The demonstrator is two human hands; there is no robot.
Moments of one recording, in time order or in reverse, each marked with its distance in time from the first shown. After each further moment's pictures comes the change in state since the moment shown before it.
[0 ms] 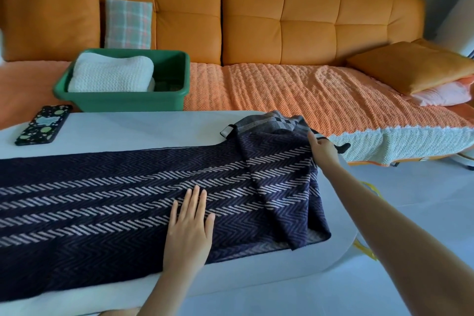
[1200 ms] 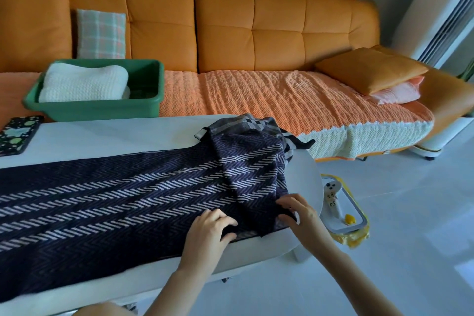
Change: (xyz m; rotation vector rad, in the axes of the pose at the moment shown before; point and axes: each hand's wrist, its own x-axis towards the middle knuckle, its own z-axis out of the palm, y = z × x) left_hand -0.017 0.073 -0.024 -0.415 0.004 0.311; right_hand -0.151 0.110 -0.017 -0.097 -0.162 -0.555
